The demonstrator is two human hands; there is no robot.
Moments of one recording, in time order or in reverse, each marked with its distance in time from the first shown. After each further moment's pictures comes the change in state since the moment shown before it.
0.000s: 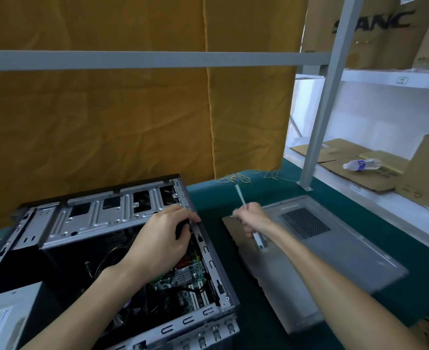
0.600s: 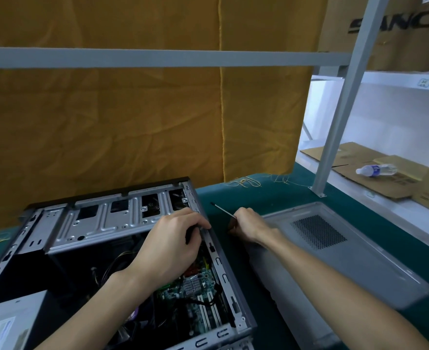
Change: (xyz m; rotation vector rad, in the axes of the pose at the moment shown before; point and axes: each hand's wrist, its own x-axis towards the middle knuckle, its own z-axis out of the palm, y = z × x) left_hand 0.007 -0.004 -0.002 0.009 0.008 0.011; right_hand 0.041 -0.004 0.030 -0.738 -0.016 -0.257
